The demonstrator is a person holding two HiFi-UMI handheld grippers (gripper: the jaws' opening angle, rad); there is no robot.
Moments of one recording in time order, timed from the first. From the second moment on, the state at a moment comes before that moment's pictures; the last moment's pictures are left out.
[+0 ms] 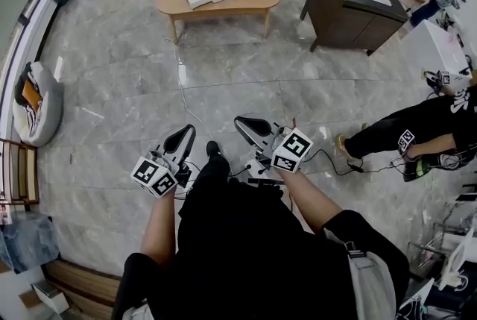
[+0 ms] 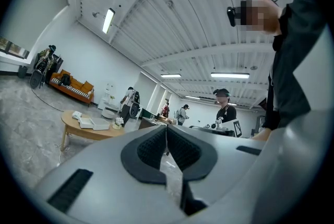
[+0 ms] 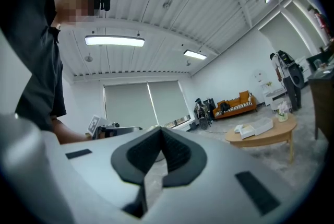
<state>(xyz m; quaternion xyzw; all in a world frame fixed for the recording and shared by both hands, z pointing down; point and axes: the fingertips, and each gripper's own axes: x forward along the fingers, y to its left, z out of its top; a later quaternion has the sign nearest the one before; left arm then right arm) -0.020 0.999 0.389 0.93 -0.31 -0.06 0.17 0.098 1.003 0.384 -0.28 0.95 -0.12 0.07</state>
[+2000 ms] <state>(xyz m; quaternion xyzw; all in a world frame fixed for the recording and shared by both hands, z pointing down) -0.089 0.484 0.424 0.92 -0.30 -0.09 0.22 0.048 0.479 0.400 -0.32 0.94 -0.14 0.04</state>
